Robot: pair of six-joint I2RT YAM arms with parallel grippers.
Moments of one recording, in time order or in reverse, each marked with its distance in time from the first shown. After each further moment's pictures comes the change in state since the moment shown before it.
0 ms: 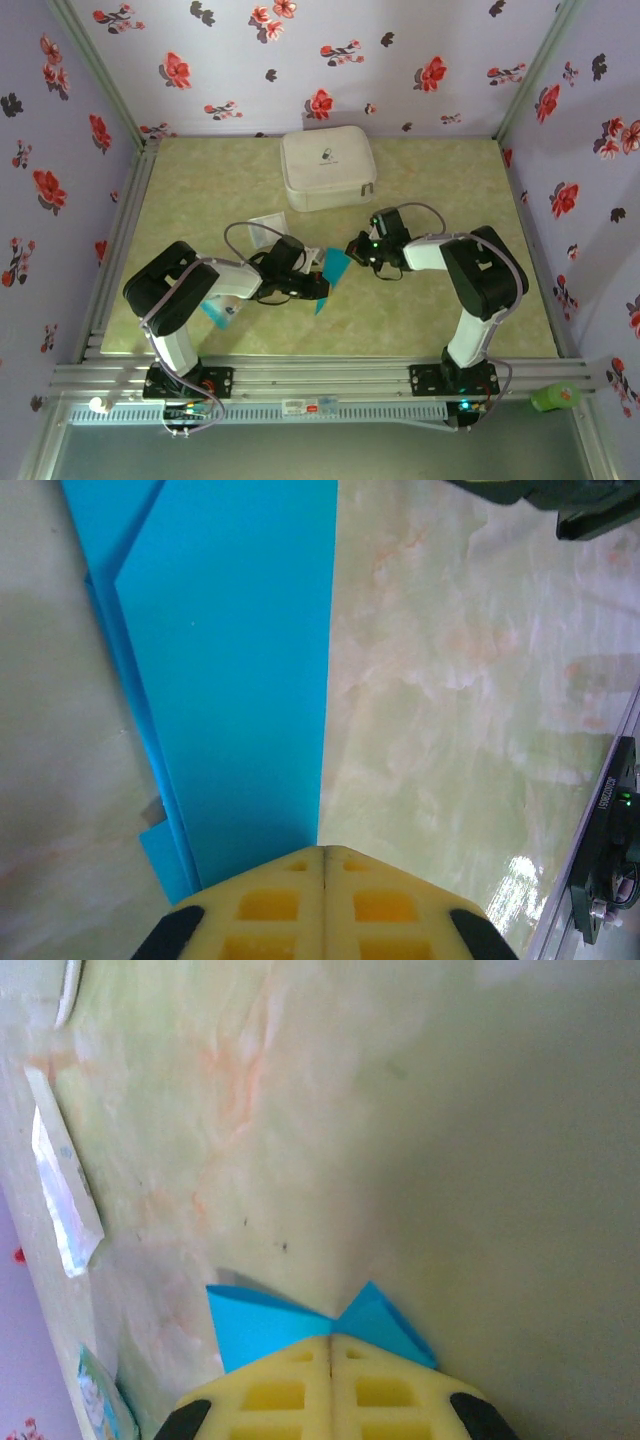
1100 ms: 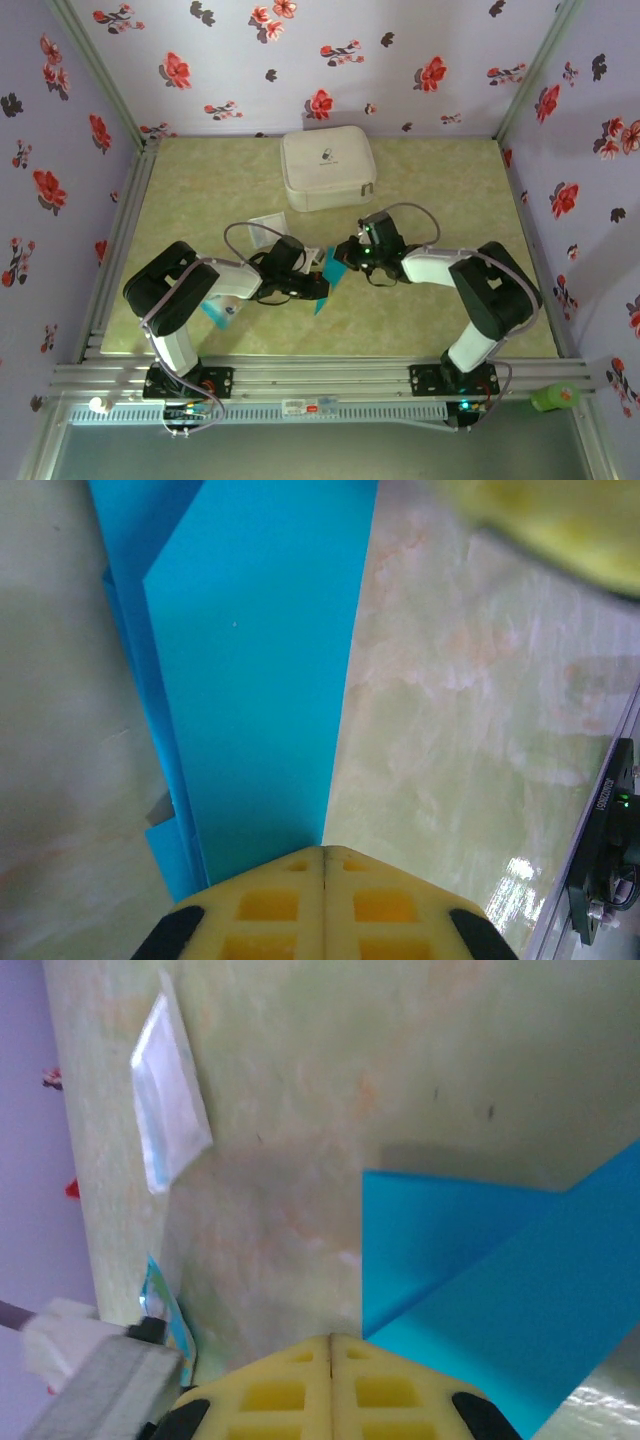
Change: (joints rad) left arm 0.000 0.000 -0.001 0.003 0.000 -0.008; right arm 0.130 -0.120 -0.059 0.055 -0.003 0.028
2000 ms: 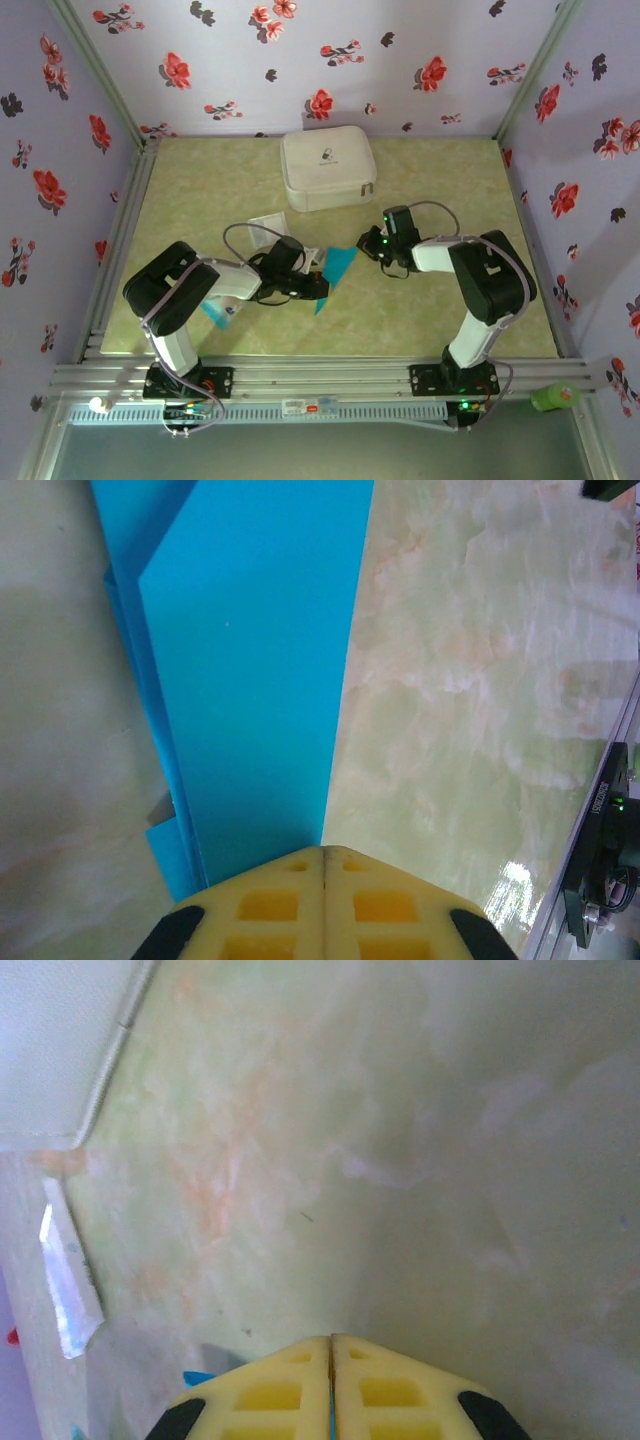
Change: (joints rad) left arm 0.000 0.000 -0.011 0.025 0.000 -0.014; right arm -0.173 0.053 0.018 -0.011 0.106 -0.018
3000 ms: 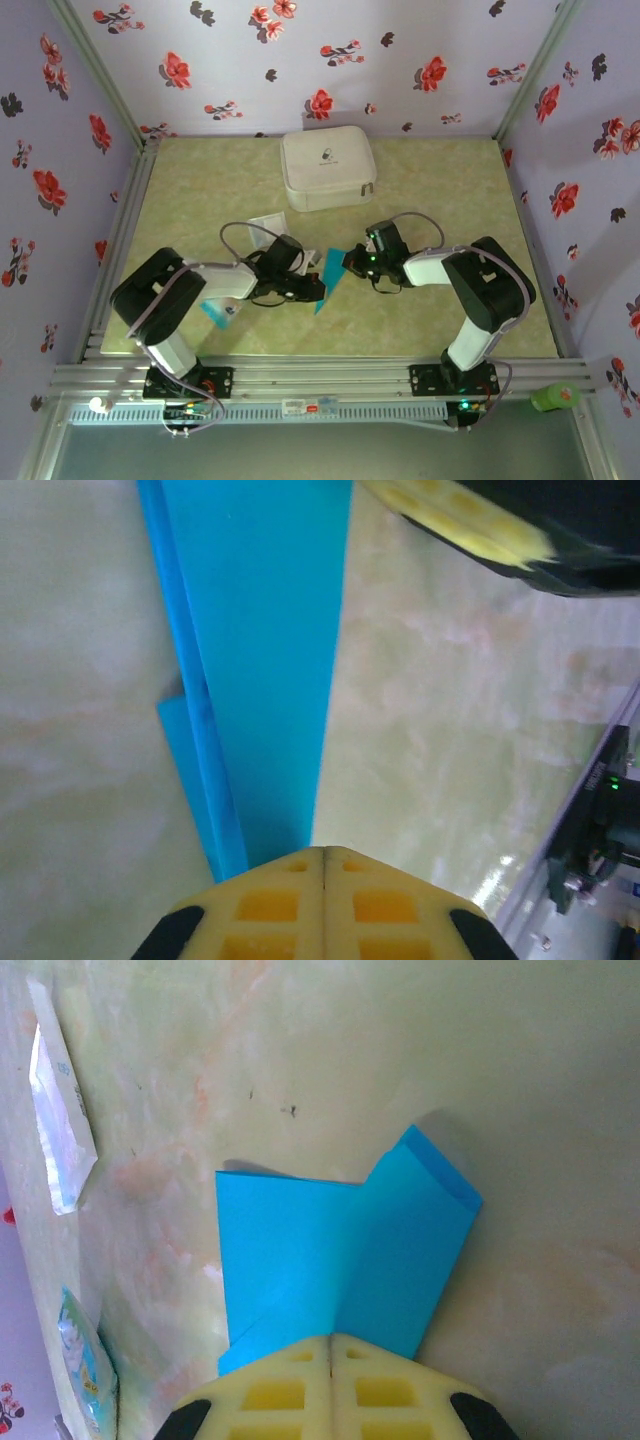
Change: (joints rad) left arm -0.002 -0.114 0.027 -0.217 0.000 -0.016; right arm 0.129 -0.014 -0.091 0.058 -0.065 -0.006
